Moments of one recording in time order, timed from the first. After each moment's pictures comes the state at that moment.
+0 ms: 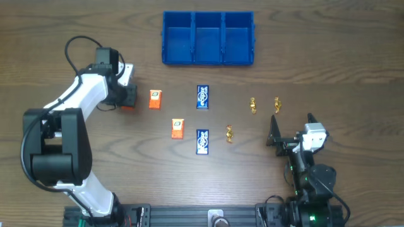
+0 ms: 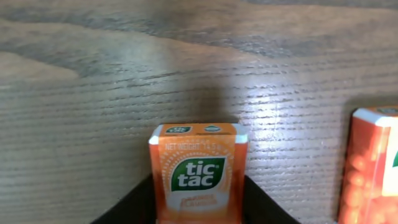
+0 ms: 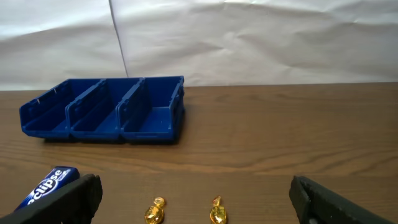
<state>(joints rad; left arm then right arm) -0.01 1.88 1.11 -0.60 0.07 0.09 0.05 0.01 0.01 -0.08 -0.03 0.06</state>
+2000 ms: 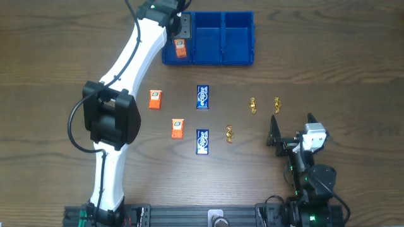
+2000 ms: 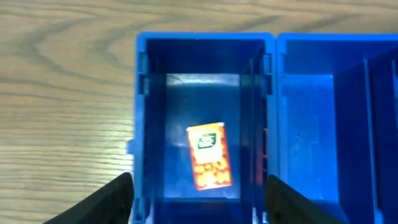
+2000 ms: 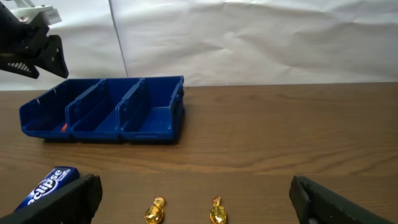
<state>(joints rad) -0.37 2.30 2.17 -0.89 -0.17 -0.30 0.05 0.01 0.01 -0.08 -0.03 0.06</state>
